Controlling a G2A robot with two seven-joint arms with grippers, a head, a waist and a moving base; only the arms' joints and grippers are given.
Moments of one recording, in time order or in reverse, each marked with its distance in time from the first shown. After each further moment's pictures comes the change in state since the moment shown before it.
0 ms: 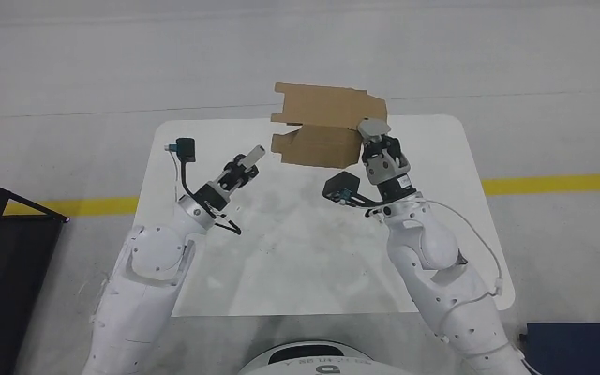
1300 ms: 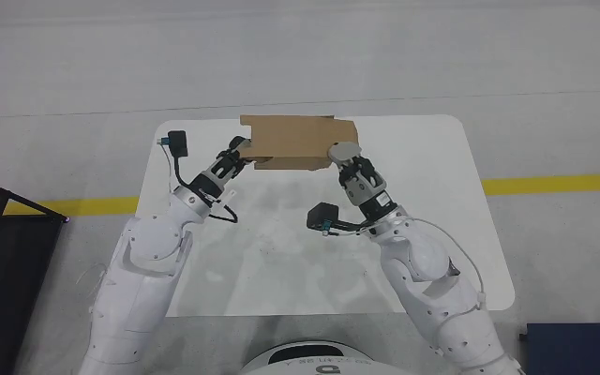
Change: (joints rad) left arm -0.050 0.004 -0.012 0.043 0.015 0.063 0.036; right arm -0.052 -0.007 -0.044 -0.016 -0.069 -0.072 -0.122
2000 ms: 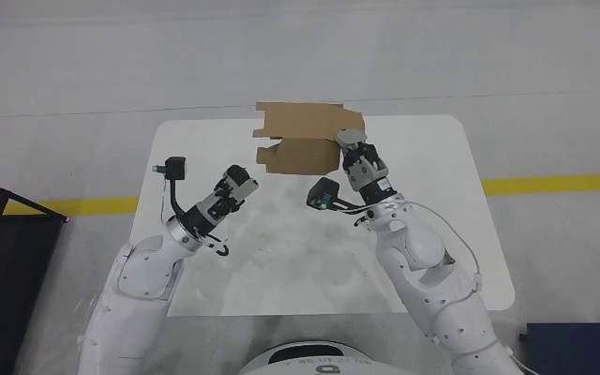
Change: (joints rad) left arm 0.169 0.025 -0.048 -0.026 0.099 -0.482 -0.048; right arm 0.088 -0.025 -0.028 0.030 0.058 -0.076 0.166
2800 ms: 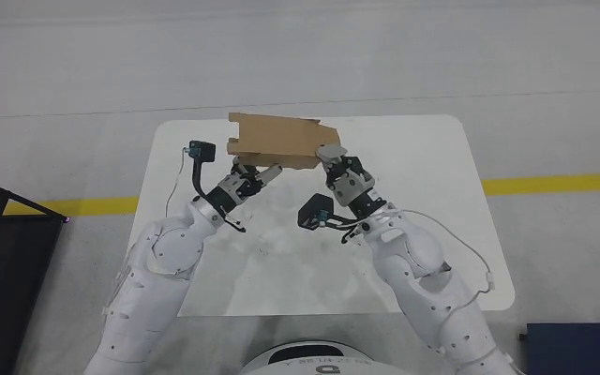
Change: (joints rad) left arm -0.177 -0.014 0.126 0.116 0.344 0.204 0.134; right arm -0.049 -0.002 0.002 -0.049 0.198 -0.110 -0.128
